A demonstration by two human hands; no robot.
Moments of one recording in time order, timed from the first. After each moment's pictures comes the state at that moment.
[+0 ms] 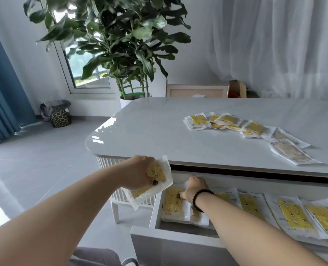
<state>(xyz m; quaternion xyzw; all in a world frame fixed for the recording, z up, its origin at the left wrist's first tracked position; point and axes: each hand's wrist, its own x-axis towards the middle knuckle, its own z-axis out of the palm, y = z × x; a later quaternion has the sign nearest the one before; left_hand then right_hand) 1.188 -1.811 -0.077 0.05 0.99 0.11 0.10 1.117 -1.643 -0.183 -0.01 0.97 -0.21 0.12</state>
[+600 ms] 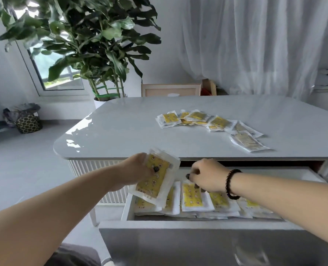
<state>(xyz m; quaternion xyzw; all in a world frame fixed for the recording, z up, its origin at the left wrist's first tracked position) 1.187 -1.744 -0.081 0.01 0.87 0.48 0.16 1.164 -1.526 -0.100 -0.13 0.95 -0.25 0.12</state>
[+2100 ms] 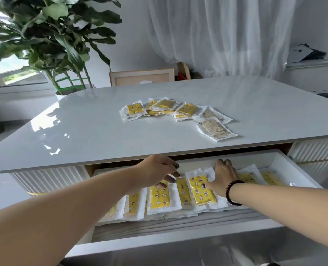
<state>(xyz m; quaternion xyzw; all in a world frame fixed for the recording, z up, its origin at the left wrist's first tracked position) 1.136 -1.606 -0.113 0.03 0.84 0.49 0.23 1.115 -1.395 -0.194 0.09 0.98 -0.18 0.04</state>
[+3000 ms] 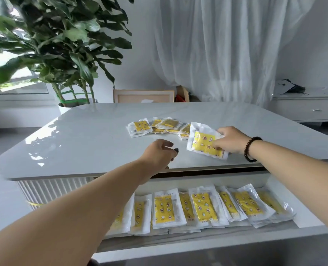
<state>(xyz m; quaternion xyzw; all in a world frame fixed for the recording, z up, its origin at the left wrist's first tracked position) 1.127 -1.620 -0.064 0.02 0.81 0.59 0.07 1.082 -1.395 -0.045 0.01 0.94 -0.34 -0.02</state>
